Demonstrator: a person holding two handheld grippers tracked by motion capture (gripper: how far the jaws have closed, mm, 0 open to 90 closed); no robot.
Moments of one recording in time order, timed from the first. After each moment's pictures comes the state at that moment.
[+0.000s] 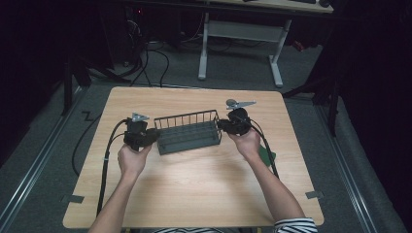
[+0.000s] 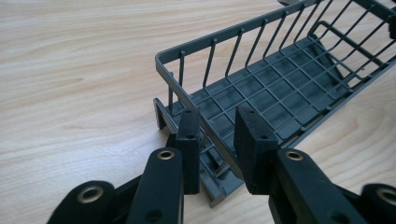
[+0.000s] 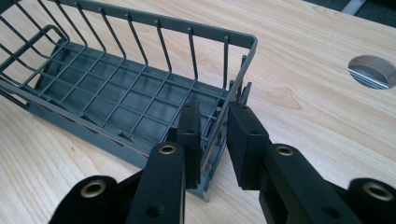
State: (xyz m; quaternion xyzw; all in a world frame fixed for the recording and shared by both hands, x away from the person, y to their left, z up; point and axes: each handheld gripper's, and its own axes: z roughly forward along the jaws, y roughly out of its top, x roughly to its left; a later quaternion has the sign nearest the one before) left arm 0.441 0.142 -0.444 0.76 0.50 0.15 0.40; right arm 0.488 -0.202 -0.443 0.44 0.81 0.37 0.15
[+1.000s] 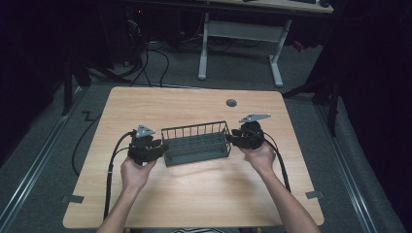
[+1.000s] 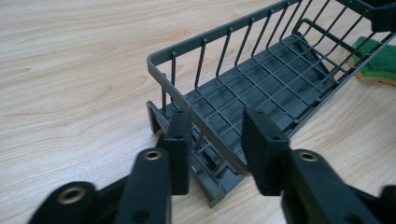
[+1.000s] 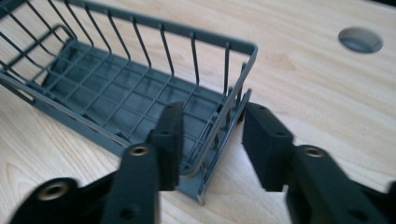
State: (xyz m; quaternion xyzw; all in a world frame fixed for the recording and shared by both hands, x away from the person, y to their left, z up) left arm 0.400 0.130 -0.446 0.77 0.45 0.14 0.42; right arm 0.437 -0.231 -0.439 0.44 0.80 0.38 0.15
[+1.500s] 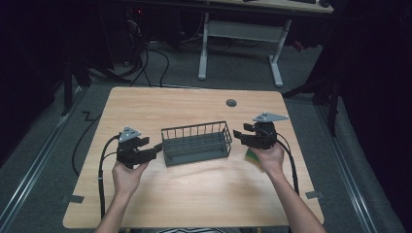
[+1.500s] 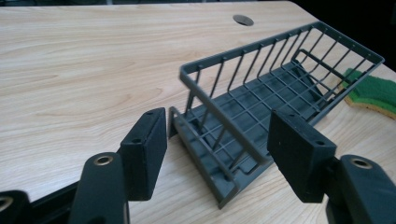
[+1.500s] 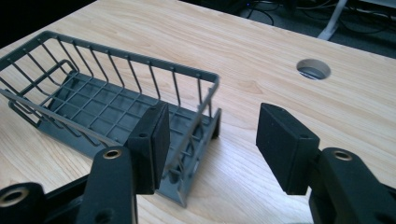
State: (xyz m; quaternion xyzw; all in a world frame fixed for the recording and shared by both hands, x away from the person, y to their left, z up) left arm 0.386 0.162 -0.447 0.73 0.47 0.16 0.47; right arm 0.419 -0.260 -0.419 0.44 0.77 0.42 0.19
